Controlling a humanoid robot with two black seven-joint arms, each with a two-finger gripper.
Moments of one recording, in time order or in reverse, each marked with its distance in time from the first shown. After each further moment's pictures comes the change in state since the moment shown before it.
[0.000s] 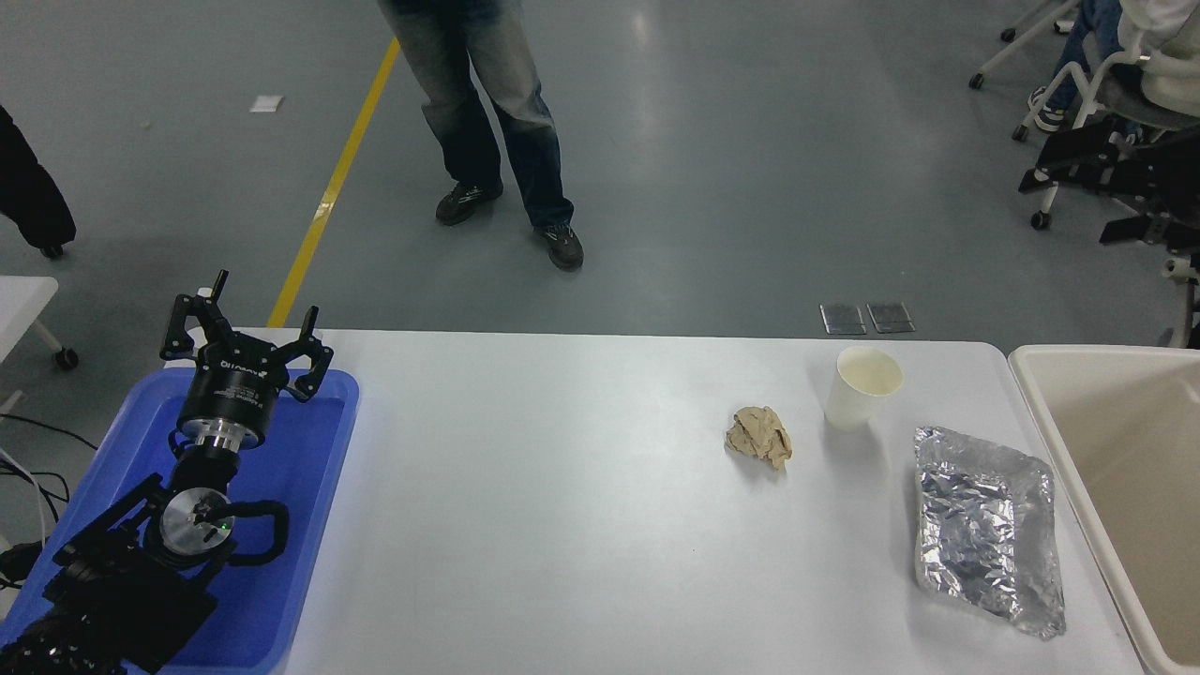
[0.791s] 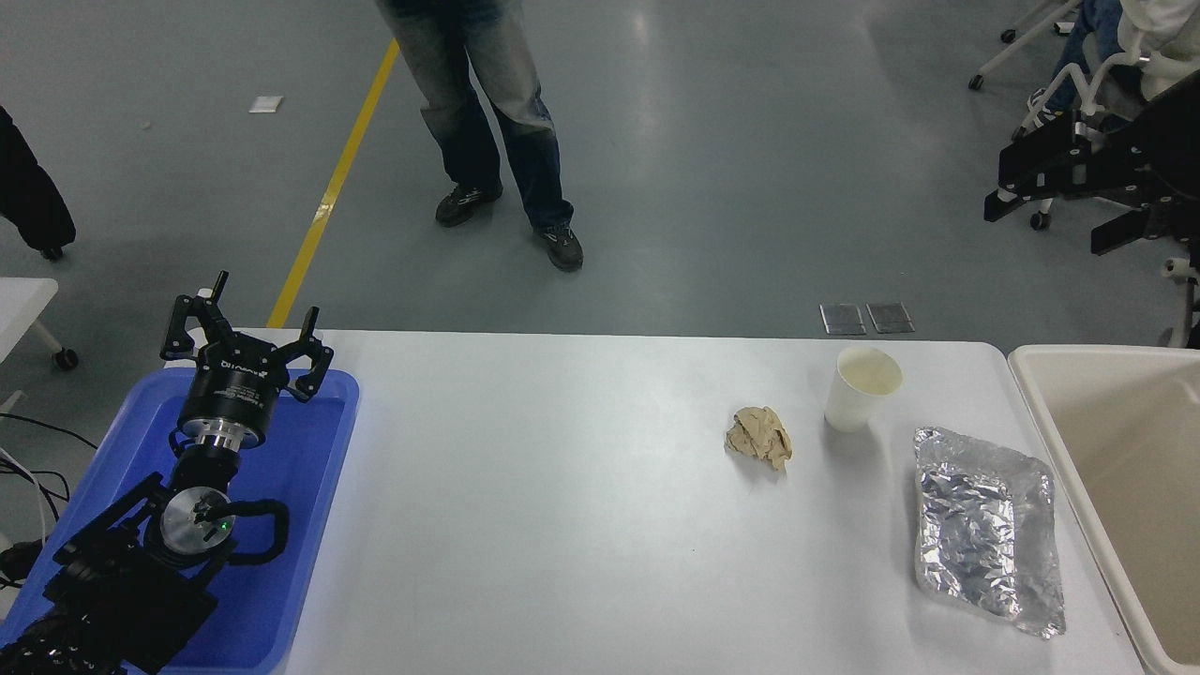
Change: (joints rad) left arm 0.000 0.000 0.000 0.000 0.000 0.000 0.000; right arm 0.251 0.085 -0.040 0.231 -0.091 0.089 -0.004
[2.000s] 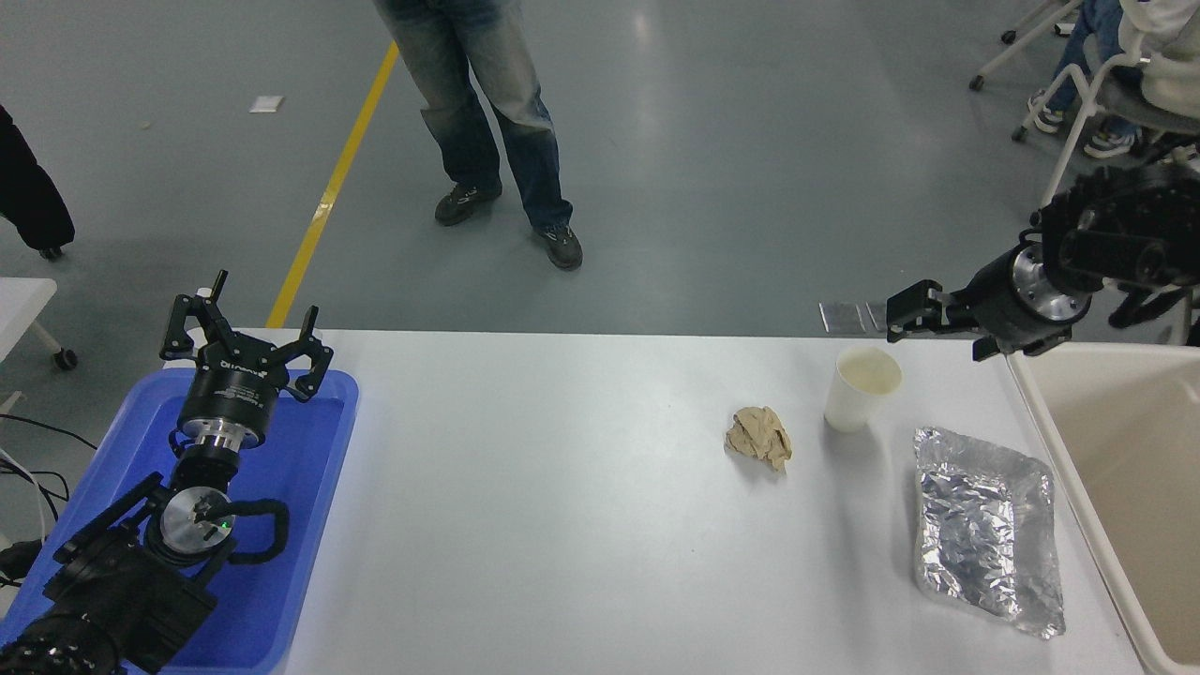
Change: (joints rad) left arm 0.000 0.000 0.000 0.000 0.000 0.000 0.000; right arm -0.806 0.213 0.215 -0.462 0.096 -0.391 -0.045
